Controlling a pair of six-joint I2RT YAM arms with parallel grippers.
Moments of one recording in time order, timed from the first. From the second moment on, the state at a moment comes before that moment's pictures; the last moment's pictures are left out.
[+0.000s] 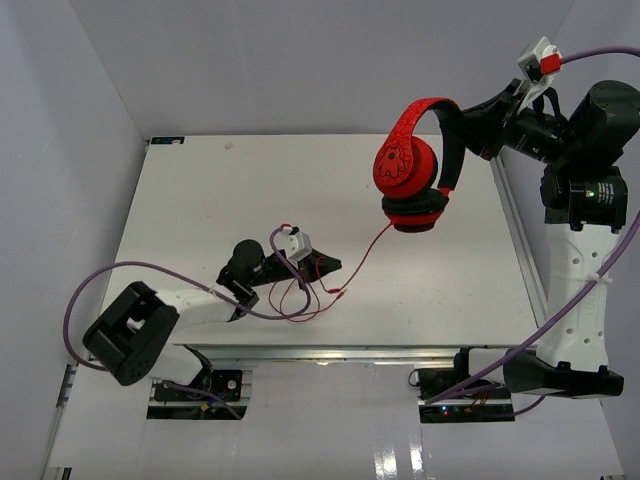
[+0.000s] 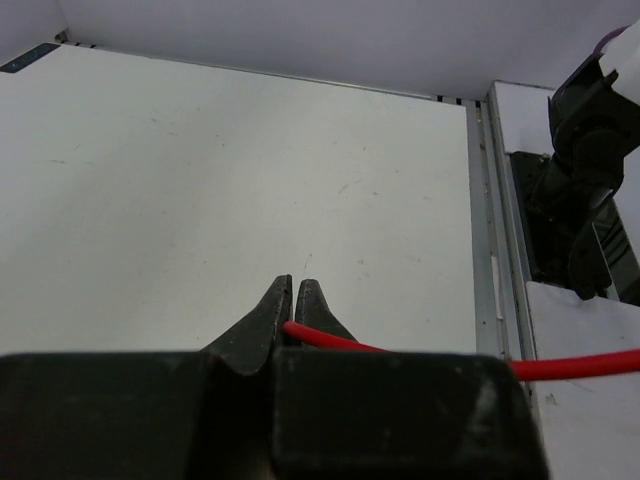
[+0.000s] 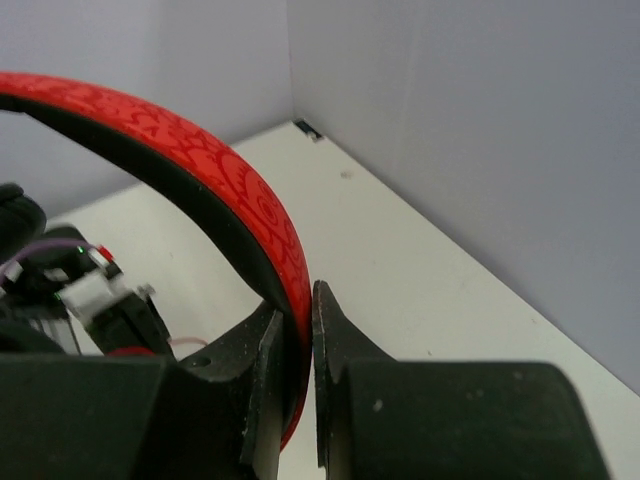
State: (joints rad) left arm -0.68 1.40 0.46 1.03 0.68 -0.08; right arm -0.05 1.26 1.84 -0.48 -1.03 0.06
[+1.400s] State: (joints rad) left arm -0.84 1.45 1.64 -0.50 0.06 0.49; right arm 0.57 1.25 1.04 -0.47 -0.03 -0.57
